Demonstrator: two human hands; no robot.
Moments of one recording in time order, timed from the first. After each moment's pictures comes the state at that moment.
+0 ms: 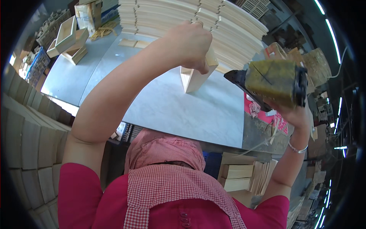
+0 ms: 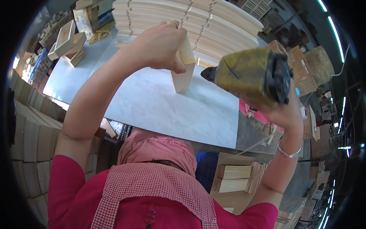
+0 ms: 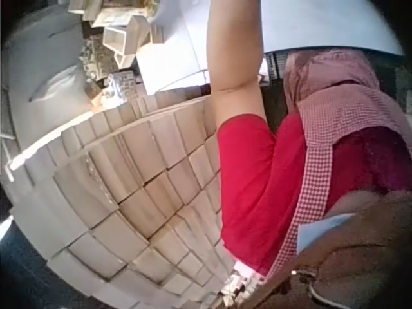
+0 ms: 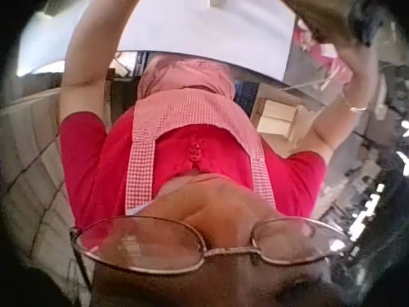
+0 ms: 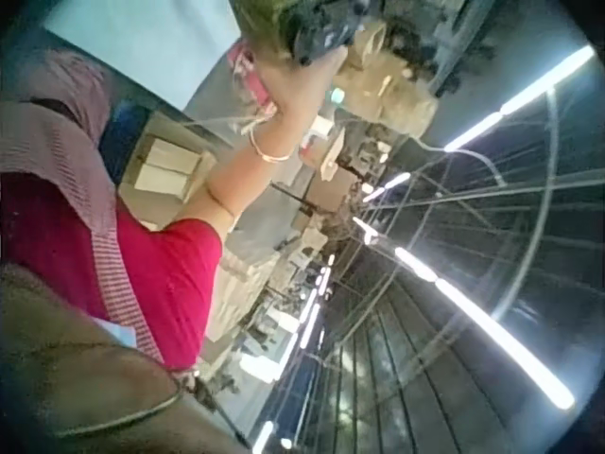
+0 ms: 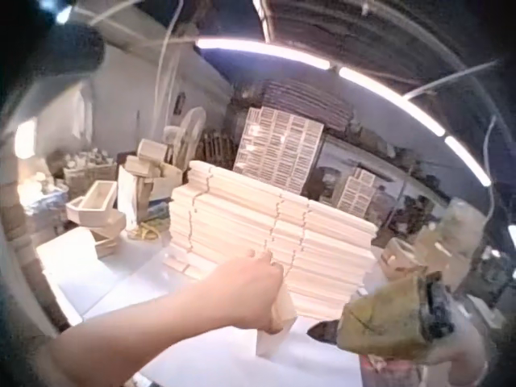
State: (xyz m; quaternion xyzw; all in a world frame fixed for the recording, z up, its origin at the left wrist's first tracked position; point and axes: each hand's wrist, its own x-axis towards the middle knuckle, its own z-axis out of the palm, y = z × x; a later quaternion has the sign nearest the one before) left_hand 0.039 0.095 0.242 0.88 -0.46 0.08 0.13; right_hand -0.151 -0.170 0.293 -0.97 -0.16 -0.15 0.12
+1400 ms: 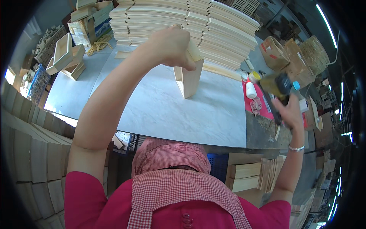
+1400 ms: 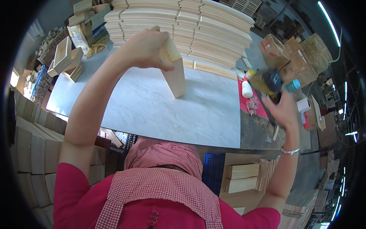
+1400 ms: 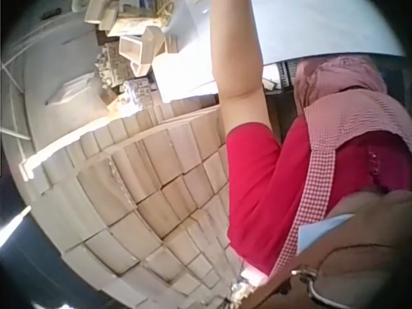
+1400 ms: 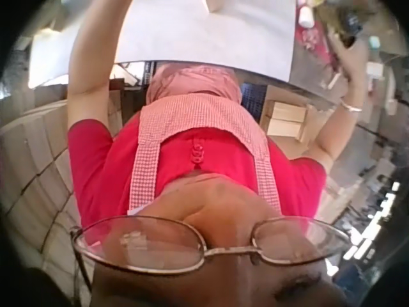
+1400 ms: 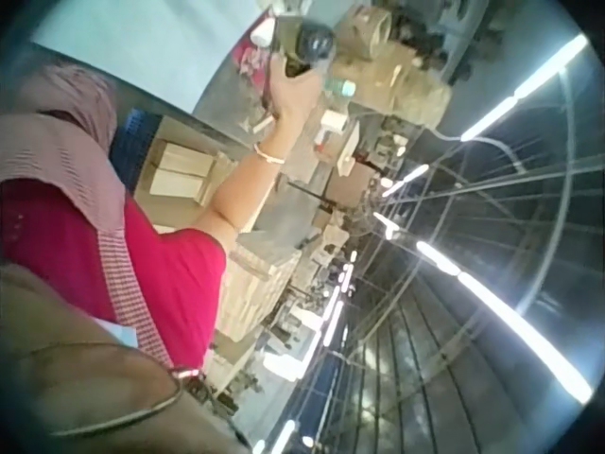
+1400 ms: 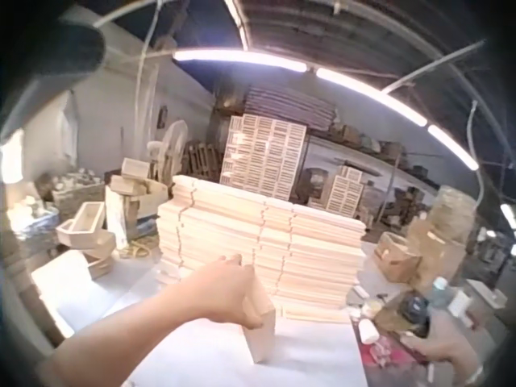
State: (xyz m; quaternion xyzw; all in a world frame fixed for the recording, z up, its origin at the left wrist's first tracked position) left_hand 0.069 0.097 0.239 0.91 -0.40 0.02 0.14; right_hand -0.180 -0.233 0.252 -0.96 0.21 -0.12 0.11
